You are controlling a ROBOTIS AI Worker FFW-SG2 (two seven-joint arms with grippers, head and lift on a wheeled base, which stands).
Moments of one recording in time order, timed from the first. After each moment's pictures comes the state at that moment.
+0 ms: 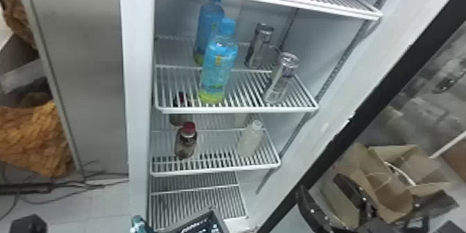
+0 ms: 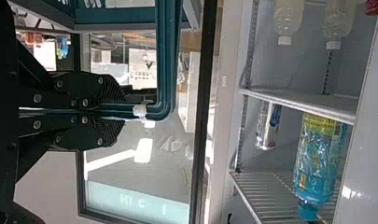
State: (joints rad) left arm 0.30 0.07 0.17 -1.77 1.39 1.51 -0.47; right arm 0.89 -0.02 -0.46 -2.23 -0.35 -0.05 0.58
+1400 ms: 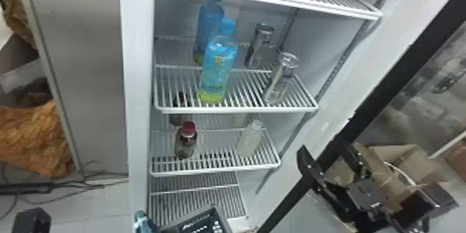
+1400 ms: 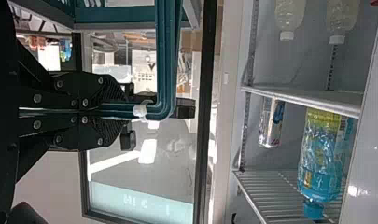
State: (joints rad) left arm 0.28 0.07 0.16 -1.77 1.39 1.52 -0.46; right arm 0.67 -0.04 -0.45 -2.15 -0.33 -0.05 0.50
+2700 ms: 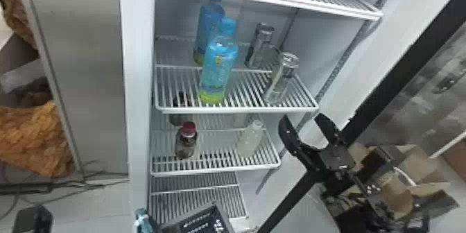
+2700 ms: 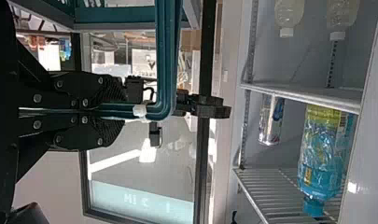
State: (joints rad) left arm 0.27 0.07 0.16 -1.77 1.39 1.52 -0.46; right arm 0.42 -0.07 -0.35 -2.00 -0.29 -0.01 0.41
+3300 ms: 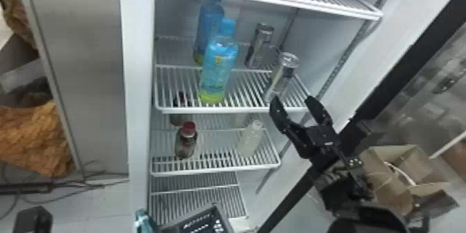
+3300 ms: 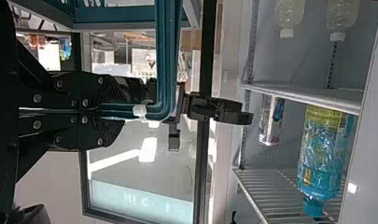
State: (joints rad) left arm 0.28 0.07 0.16 -1.77 1.39 1.52 -0.46; right arm 0.26 -0.10 -0.30 -1.90 -0.28 0.01 0.37
